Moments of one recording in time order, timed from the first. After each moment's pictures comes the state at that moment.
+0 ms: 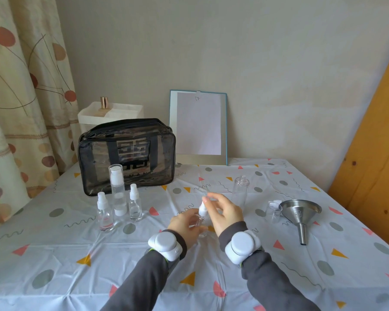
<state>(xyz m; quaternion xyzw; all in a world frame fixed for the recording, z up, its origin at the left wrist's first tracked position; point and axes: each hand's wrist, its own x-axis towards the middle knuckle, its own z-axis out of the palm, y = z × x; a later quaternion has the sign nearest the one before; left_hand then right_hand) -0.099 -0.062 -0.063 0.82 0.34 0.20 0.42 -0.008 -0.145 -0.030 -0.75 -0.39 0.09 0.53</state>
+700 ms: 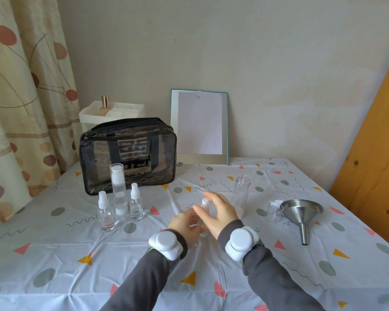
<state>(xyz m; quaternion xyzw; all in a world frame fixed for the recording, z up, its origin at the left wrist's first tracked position) -0.099 -0.062 -0.063 0.82 0.33 0.20 0.41 -0.005 -0.139 -0.034 -0.76 -0.48 0.08 0.43</state>
